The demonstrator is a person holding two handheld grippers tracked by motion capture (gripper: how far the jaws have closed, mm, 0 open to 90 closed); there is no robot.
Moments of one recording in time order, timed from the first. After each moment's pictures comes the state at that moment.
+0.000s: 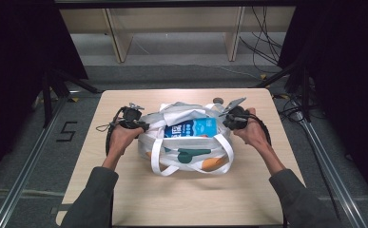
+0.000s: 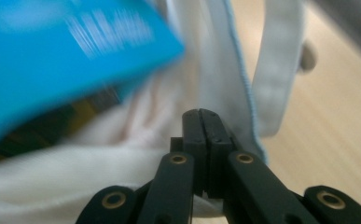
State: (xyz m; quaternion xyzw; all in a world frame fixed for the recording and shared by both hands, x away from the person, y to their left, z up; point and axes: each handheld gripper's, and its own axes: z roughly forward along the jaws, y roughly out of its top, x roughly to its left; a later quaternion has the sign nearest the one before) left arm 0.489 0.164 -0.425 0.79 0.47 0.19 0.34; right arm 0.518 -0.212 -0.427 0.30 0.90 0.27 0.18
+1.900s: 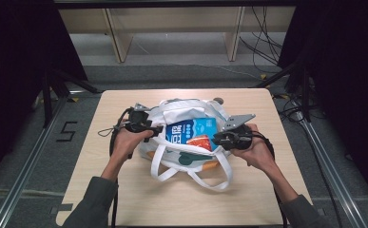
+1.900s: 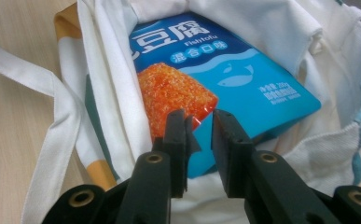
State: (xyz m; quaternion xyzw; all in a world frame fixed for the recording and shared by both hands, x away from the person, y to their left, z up) left arm 0.461 0.144 -0.405 0.80 0.45 0.16 0.37; right arm 0.433 -0.197 -0.407 0.23 0.89 0.38 0.14
